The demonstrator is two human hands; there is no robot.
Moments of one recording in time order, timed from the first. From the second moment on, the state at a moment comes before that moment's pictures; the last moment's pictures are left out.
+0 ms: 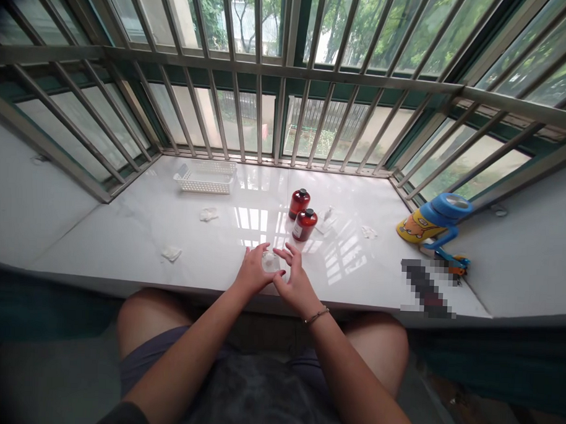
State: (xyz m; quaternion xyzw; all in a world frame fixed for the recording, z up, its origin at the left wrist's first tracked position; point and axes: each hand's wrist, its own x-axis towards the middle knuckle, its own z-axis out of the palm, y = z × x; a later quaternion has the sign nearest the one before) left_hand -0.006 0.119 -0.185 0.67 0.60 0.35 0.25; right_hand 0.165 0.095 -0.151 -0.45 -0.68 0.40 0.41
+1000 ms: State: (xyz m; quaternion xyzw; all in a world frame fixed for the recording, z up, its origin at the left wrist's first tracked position) left_hand -0.006 0.118 -0.181 0.67 0.61 0.34 0.24; right_hand 0.151 0.090 -0.165 -0.47 -0.63 0.40 0.47
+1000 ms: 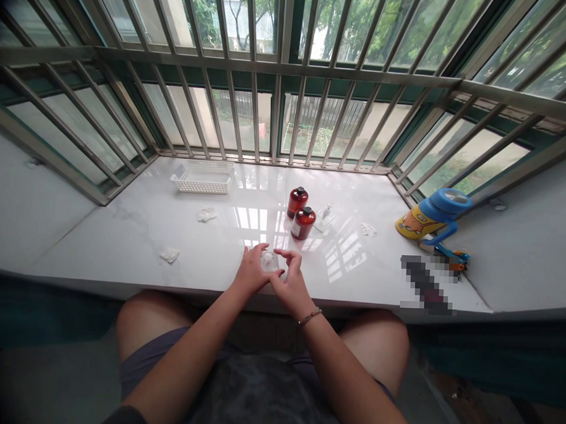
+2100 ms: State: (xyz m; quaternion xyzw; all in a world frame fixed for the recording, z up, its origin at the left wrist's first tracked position) left_hand 0.008 0.113 -0.187 0.63 0.65 0.38 0.22; right_hand 0.142 0.131 -0.155 -0.52 -0.69 0.28 0.42
